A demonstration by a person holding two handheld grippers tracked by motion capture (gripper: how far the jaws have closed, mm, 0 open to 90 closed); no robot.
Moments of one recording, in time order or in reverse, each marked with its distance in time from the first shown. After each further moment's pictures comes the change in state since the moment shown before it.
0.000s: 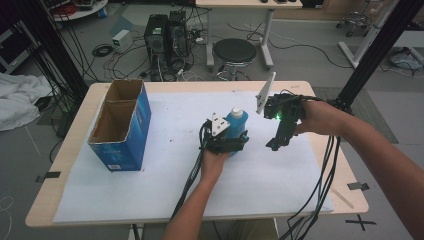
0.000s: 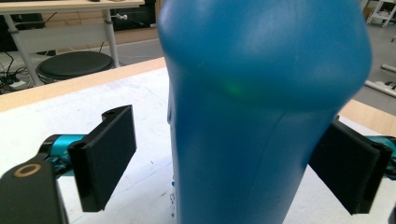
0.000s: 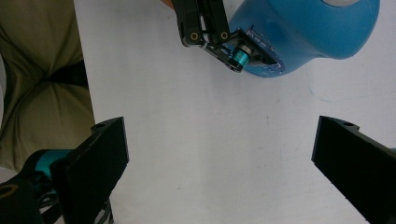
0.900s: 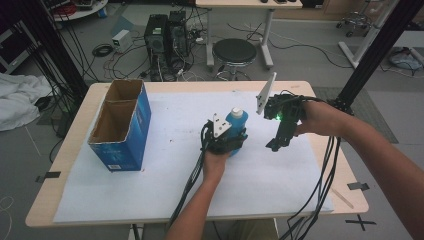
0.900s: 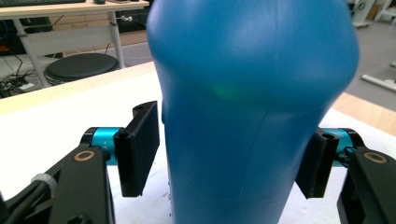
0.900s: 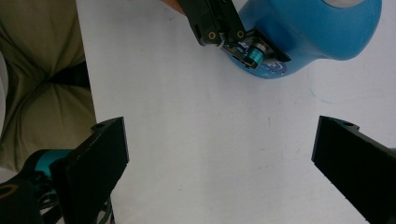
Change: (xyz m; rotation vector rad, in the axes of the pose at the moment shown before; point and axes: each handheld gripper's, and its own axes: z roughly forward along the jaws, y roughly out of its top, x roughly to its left) left arm -0.005 0.000 0.000 -0.006 0.025 0.022; right arm 0.001 -0.001 0.000 -0.006 0.003 -0.004
